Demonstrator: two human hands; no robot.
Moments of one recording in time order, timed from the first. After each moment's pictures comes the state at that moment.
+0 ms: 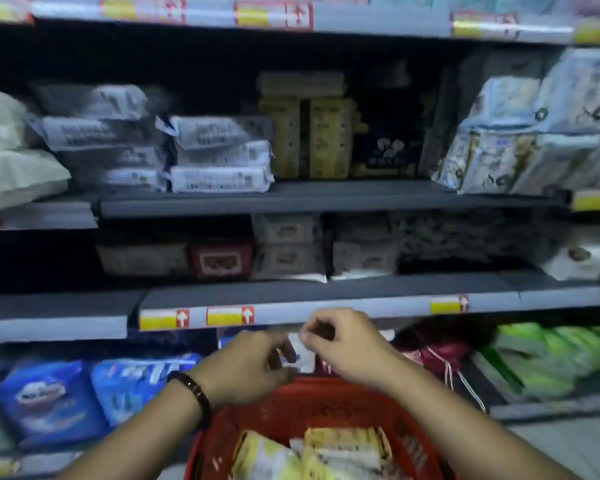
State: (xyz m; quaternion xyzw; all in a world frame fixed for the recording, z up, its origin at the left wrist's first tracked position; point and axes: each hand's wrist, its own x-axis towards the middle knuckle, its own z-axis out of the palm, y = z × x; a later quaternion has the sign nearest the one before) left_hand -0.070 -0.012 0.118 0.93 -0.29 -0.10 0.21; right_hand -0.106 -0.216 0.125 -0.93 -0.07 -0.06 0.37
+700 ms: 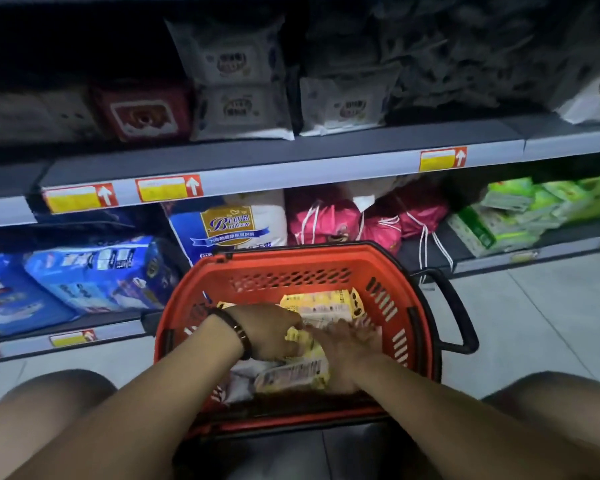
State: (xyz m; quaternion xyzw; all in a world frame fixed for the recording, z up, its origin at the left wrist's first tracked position) left_hand -0.085 -0.085 -0.034 0.85 -0.37 -0.36 -0.05; right_hand -0.162 -0.252 -0.140 -0.93 0.04 0.36 0.04
